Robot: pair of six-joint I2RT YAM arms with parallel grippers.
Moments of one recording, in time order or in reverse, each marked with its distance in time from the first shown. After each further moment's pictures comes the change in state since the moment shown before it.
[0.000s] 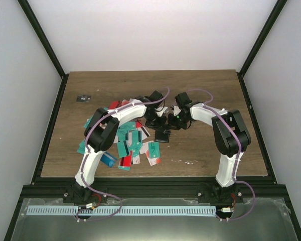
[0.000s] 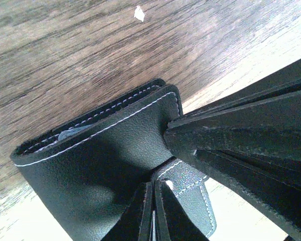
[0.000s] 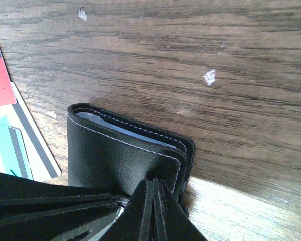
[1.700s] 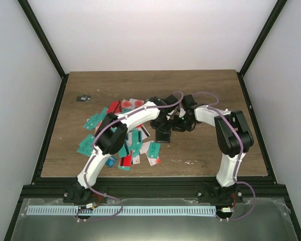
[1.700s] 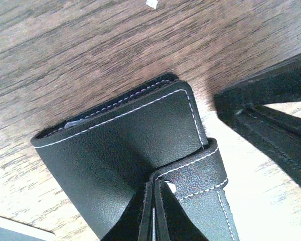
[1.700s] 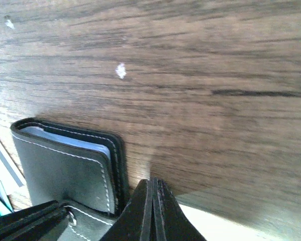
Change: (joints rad) left arm -0.132 0.125 0.235 -0.261 -0.332 -0.067; right arm -0.047 -0.005 -0.060 0.026 0.002 0.034
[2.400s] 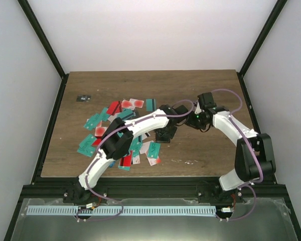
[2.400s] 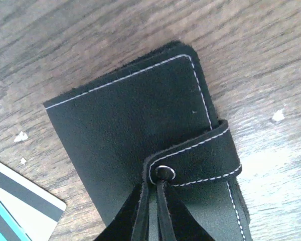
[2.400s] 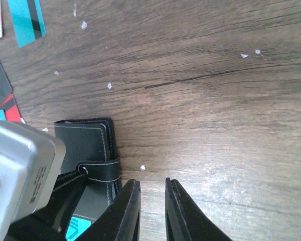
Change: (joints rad) left arm -0.127 0.020 0.054 -0.075 -0.318 -0.085; right arm -0.122 -0.359 -0.143 -0.043 0.109 0.034
